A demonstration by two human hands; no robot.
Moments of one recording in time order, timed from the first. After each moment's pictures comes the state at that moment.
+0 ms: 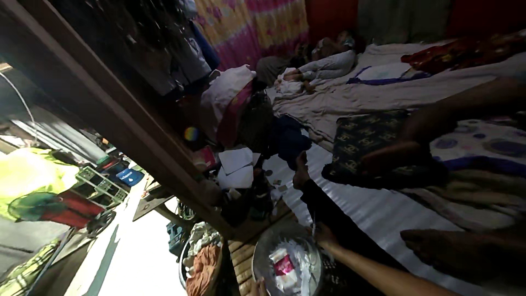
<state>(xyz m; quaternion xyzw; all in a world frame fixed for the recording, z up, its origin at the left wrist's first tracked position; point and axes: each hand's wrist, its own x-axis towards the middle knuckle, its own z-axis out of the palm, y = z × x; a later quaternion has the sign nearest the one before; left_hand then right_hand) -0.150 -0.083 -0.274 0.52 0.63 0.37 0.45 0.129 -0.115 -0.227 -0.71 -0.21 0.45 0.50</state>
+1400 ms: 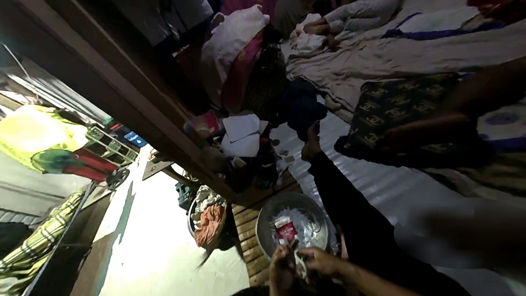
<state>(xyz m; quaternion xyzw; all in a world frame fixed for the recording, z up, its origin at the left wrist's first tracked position) -0.128 -0.122 -0.260 0.29 0.24 0.39 0.84 0.050 -0.183 -0.212 -0.45 -0.35 0.74 0.36</state>
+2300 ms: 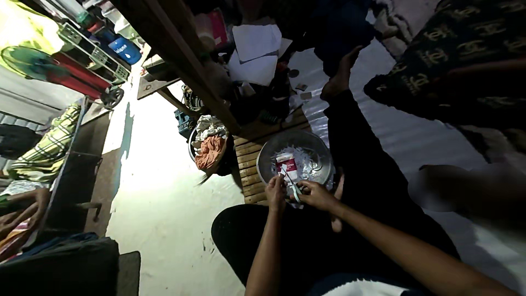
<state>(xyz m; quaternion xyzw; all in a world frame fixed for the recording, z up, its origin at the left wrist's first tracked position) -0.101 -0.130 -0.223 0.31 0.51 0.45 0.66 0.043 -0.181 -0.194 -0.61 -0.49 0.56 0.27</state>
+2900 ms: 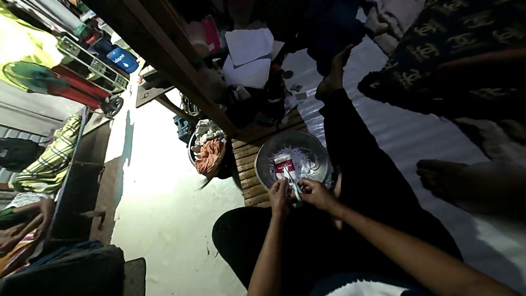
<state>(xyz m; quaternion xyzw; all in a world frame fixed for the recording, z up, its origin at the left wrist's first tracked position) -0.091 -0.144 -0.210 0.32 0.52 0.41 0.67 0.046 -0.188 -0.210 -0.60 -0.46 0.54 0.37</state>
